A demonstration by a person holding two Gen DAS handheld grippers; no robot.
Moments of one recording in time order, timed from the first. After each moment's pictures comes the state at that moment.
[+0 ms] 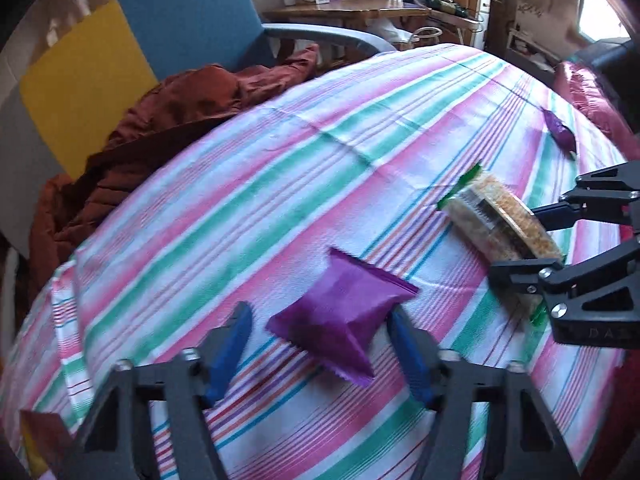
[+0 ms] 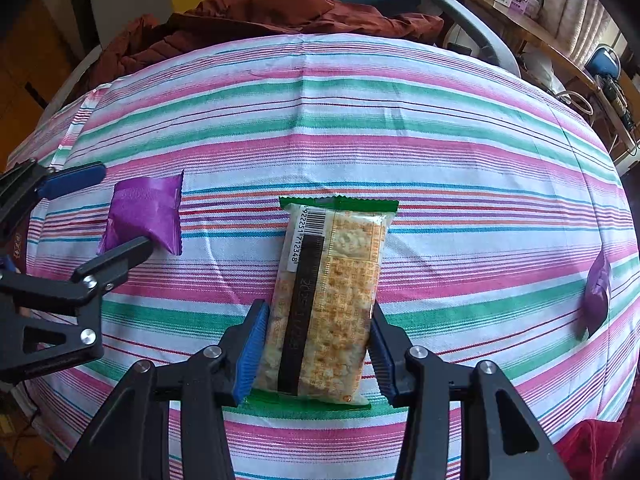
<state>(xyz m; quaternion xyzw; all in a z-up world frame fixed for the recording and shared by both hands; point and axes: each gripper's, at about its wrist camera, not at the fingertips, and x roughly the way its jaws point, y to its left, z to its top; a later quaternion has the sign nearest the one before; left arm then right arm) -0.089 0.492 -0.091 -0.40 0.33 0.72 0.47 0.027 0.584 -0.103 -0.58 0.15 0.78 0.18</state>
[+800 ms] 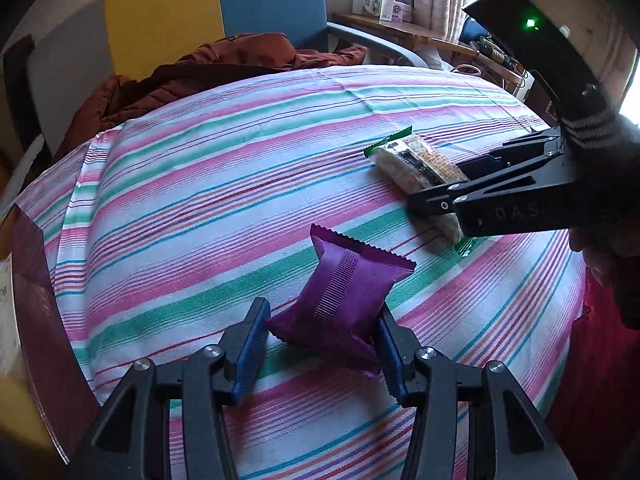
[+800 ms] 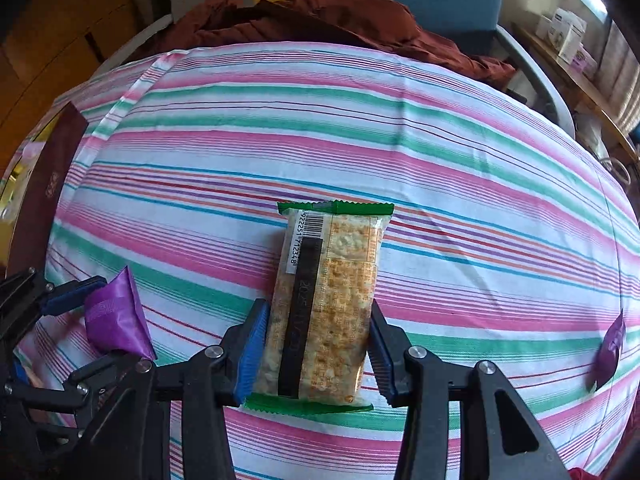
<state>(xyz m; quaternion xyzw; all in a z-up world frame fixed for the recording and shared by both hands) -0.022 0.387 -0.095 -0.44 0.21 0.77 0.41 0.006 0.532 -0.104 -0.56 0.08 0.82 0.09</state>
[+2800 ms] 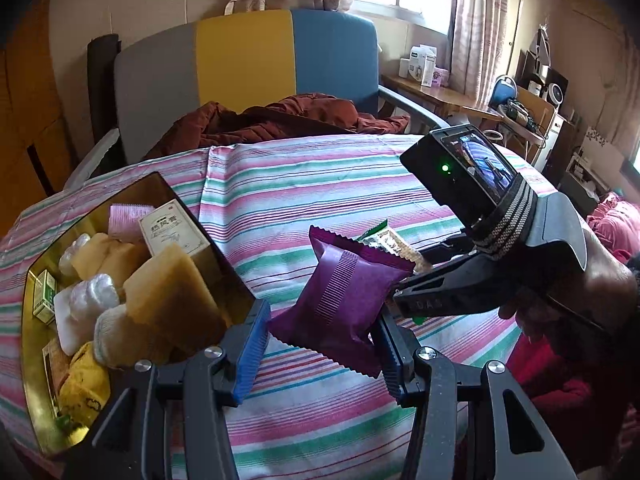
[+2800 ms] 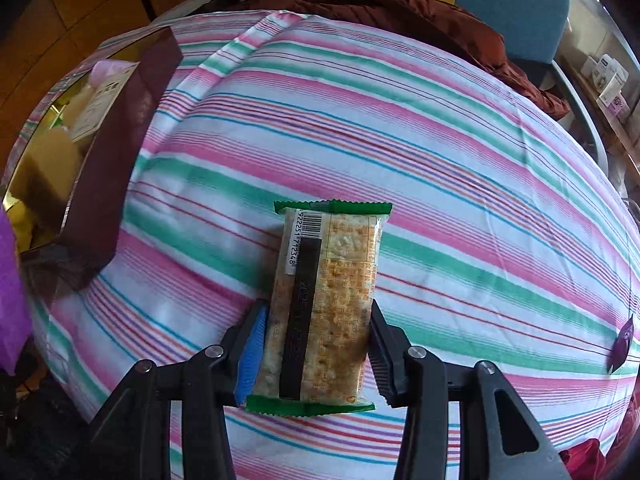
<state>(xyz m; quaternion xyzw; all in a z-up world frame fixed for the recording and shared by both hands) 0.020 0.240 -0.017 -0.38 0.13 0.84 0.36 0.002 0.415 -0.106 -0.59 0.04 0.81 0.04</state>
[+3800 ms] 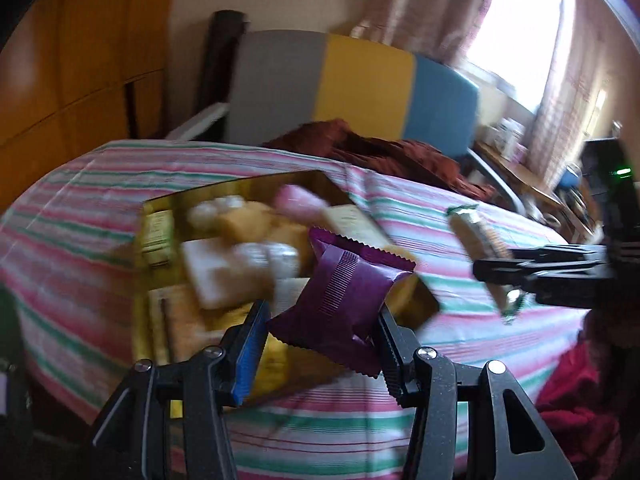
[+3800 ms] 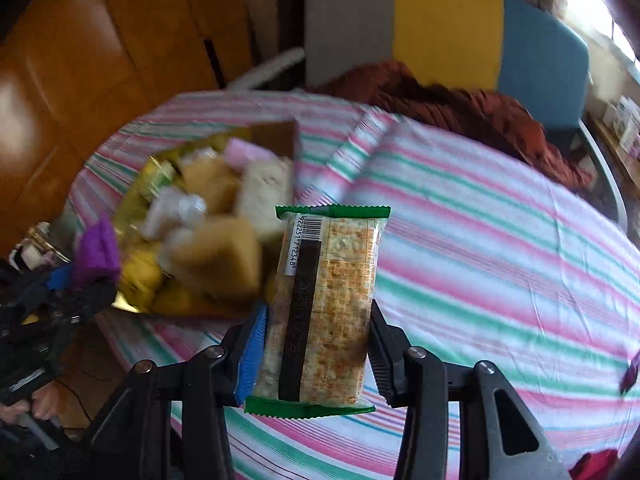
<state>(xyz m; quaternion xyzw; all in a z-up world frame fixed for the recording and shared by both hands) -0.027 0.078 0.005 -0.38 0.00 0.90 0.24 0.003 0.307 0.004 -0.47 0.05 0.88 -0.05</state>
